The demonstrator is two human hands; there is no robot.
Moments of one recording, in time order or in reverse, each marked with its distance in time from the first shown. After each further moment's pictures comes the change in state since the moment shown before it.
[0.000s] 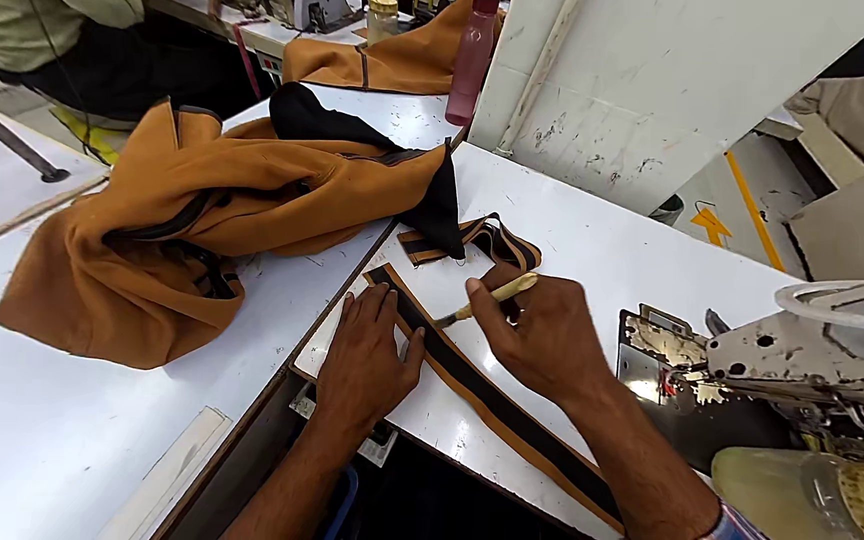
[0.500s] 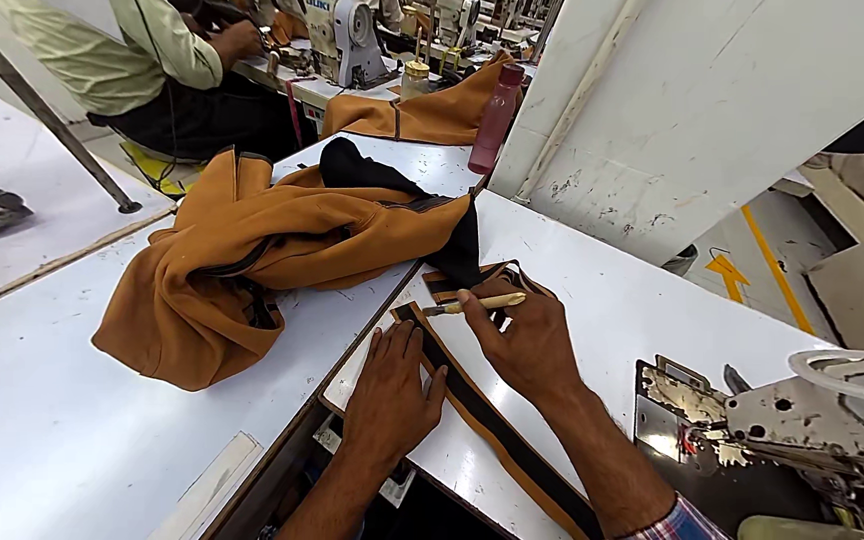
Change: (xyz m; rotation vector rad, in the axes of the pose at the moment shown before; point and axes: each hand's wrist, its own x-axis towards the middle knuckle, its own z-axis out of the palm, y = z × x) left_hand 0.001 0.001 0.007 0.043 0.009 -0.025; right_hand 0.036 0.007 0.032 0.050 0.075 -0.039
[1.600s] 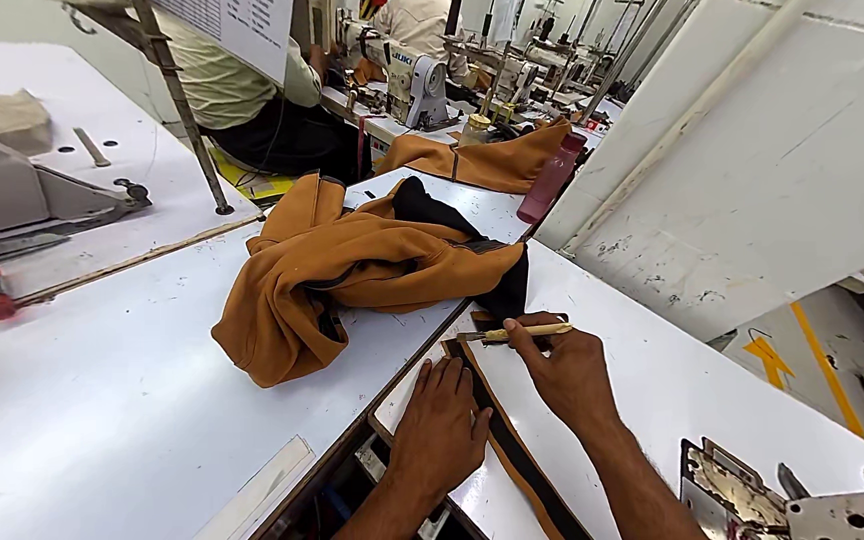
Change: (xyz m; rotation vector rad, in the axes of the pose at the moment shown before) left_hand 0.002 0.006 -0.010 -0.063 -0.089 -0.021; right_hand 0.023 0.012 0.016 -0.044 -0.089 0.134
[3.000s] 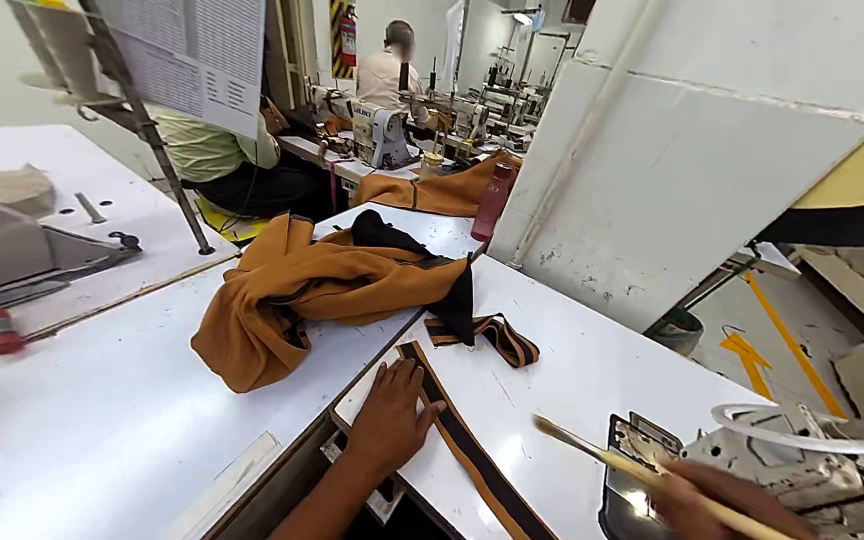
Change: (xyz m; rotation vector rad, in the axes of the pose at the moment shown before) left_hand 0.003 -0.006 -0.005 0.029 -0.080 0.025; right_hand -0.166 -0.015 -0.187 0.284 0.178 0.079
